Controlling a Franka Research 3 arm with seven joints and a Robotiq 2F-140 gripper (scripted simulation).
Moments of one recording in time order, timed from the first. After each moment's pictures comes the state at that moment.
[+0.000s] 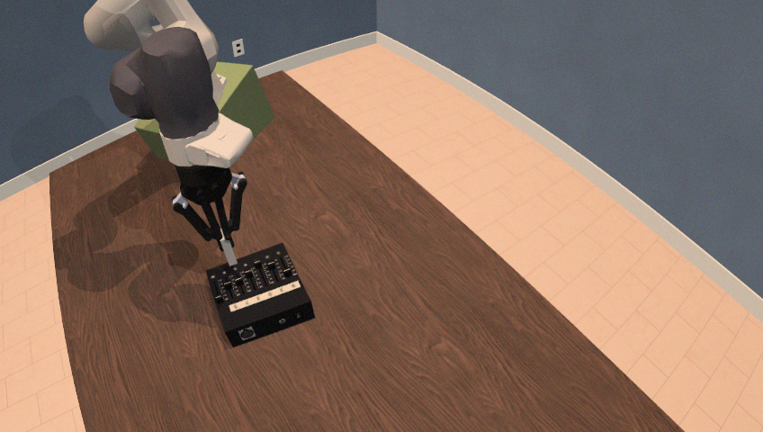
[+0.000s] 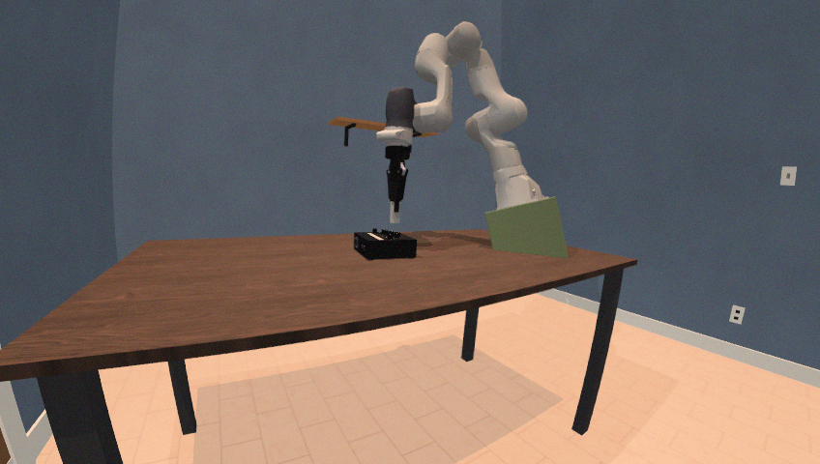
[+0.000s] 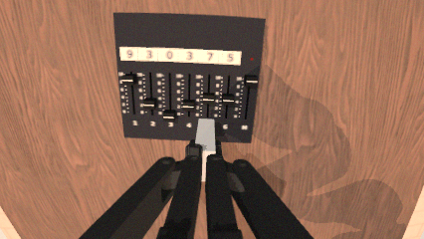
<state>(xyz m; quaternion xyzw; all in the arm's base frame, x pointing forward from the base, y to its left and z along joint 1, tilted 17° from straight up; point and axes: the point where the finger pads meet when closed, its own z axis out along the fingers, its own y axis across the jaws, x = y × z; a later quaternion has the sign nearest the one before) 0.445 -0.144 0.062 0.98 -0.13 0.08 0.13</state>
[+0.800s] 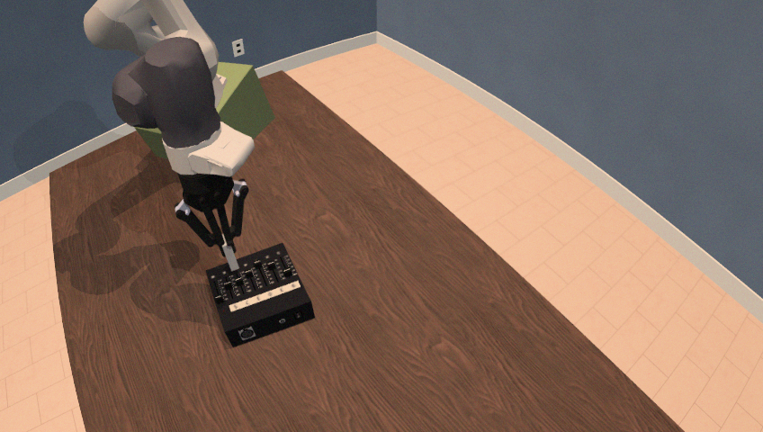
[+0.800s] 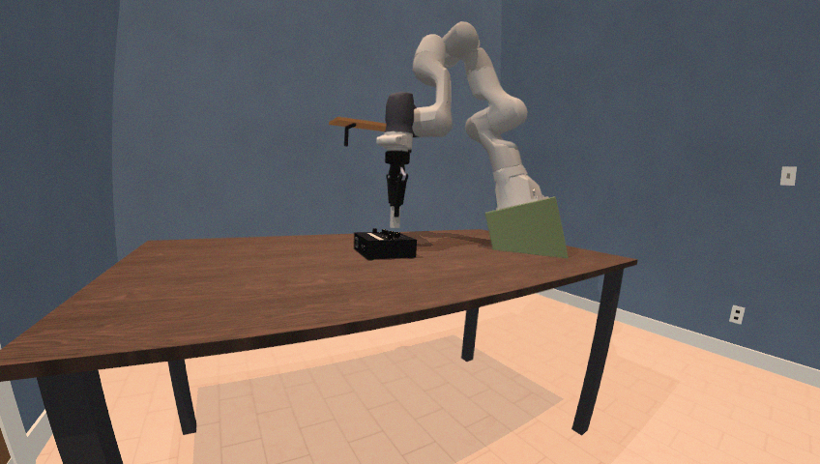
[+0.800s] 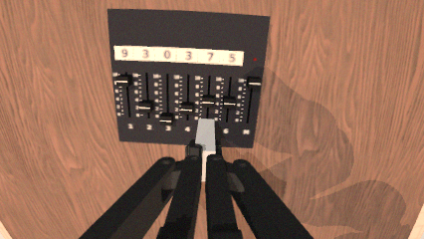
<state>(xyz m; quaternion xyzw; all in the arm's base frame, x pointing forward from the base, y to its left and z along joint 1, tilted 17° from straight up) 0.446 -0.148 0.048 0.98 -0.13 0.08 0.13</state>
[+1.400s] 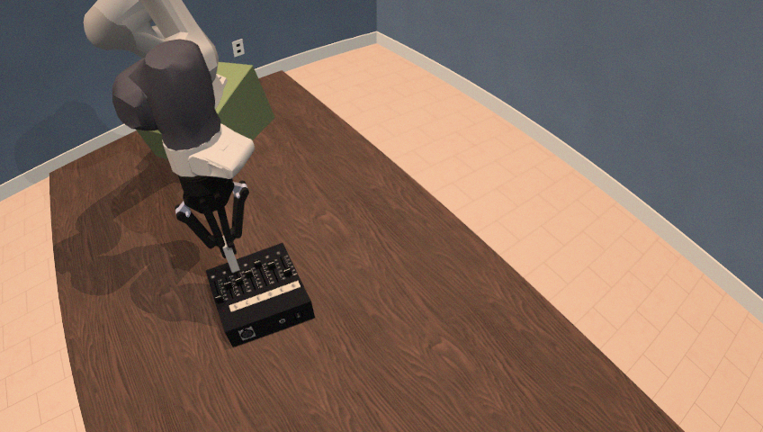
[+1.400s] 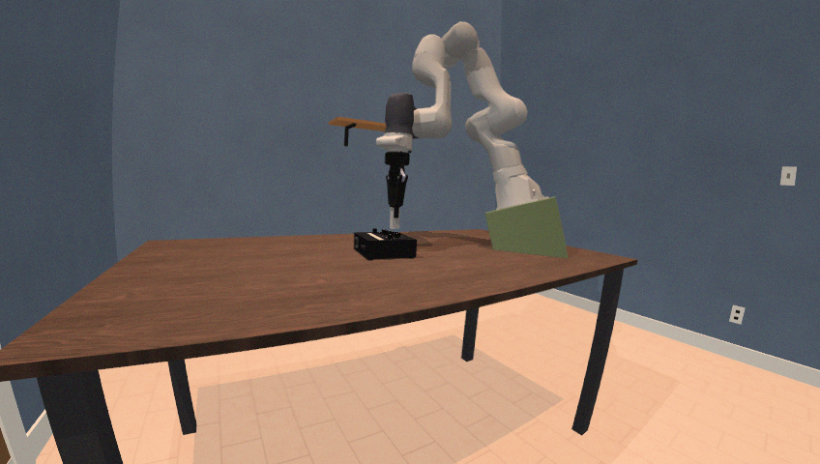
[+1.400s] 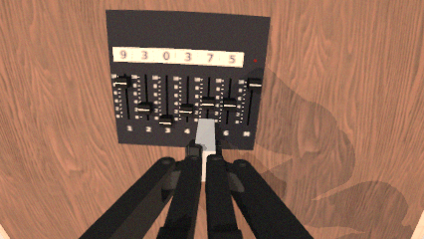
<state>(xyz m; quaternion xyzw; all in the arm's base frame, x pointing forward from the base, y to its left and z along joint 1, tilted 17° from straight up) 0.447 -0.149 0.045 0.98 -0.13 0.08 0.13</state>
